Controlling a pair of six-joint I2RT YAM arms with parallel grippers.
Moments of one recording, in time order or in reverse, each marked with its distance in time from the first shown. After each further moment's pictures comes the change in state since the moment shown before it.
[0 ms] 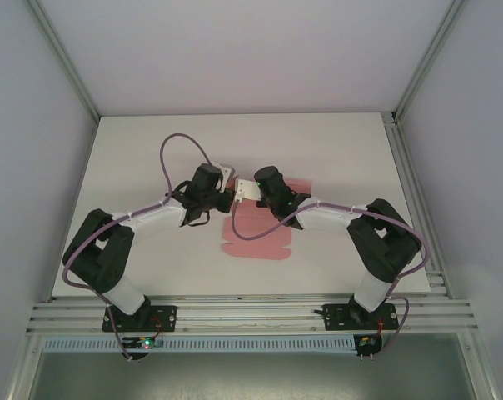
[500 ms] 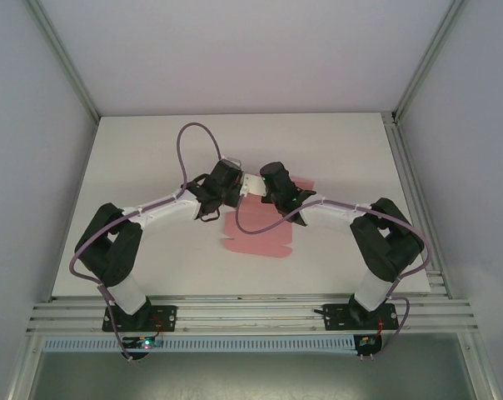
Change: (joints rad) left arm -0.082 0.077 0.163 -0.179 -0.270 -0.048; right arm -0.036 -0.008 0.002 -0.020 -0.020 0.023
